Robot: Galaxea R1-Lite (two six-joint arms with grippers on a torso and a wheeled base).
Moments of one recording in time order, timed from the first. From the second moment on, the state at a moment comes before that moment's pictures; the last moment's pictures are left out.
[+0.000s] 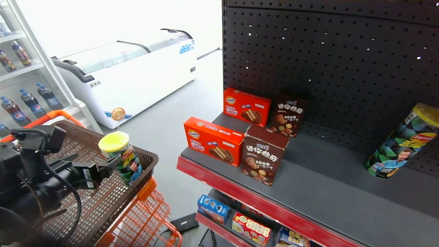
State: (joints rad) left arm 0.00 1.50 -0.32 -0.97 0.05 0.01; right arm 0.01 0.01 0.00 -0.01 -0.02 0.00
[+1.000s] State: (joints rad) left arm 0.07 2.08 -0.52 -1.38 0.05 0.13; right arm 0.01 0.01 0.00 -0.01 -0.02 0.00
